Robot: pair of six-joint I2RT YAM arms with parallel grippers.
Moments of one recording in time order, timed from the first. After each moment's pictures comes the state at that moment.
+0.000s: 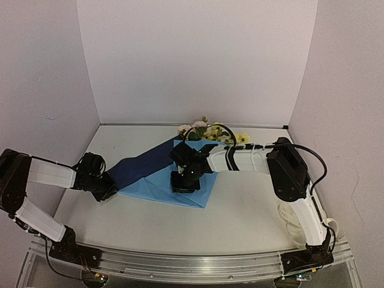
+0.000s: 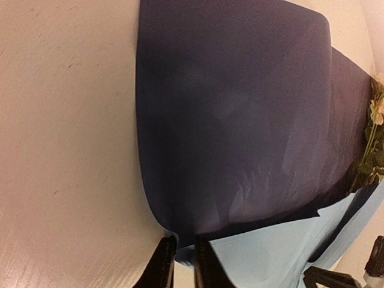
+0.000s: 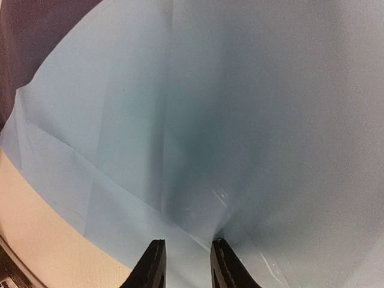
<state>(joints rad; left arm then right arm) -0.28 1.42 0.50 -0.07 0.13 -1.04 0.97 2.33 1.85 -0.62 -0.06 0.77</state>
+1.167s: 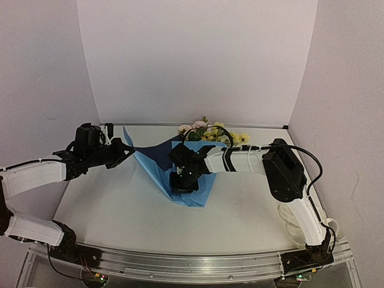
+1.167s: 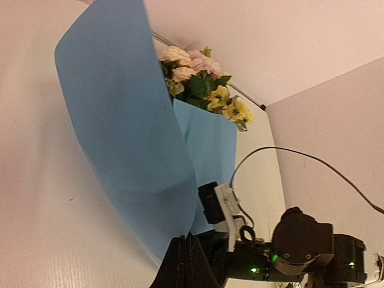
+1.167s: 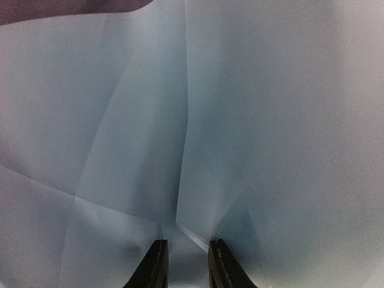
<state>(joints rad) -0.45 1.19 0.71 0.04 0.21 -0.82 0.97 2.37 1.88 -0.62 -0.06 0.78</state>
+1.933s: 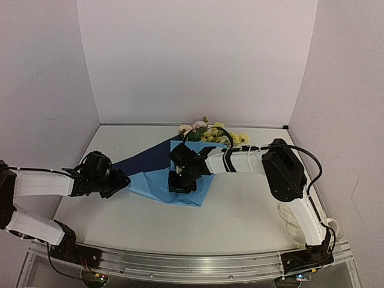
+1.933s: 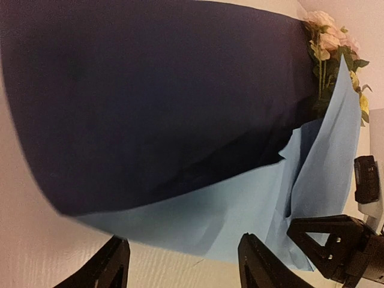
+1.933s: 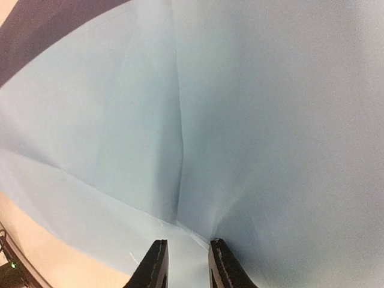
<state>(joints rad) -0.48 1.26 0.49 -0.04 -0.01 -0.90 0.96 2.37 1.85 -0.53 -0.10 0.83</state>
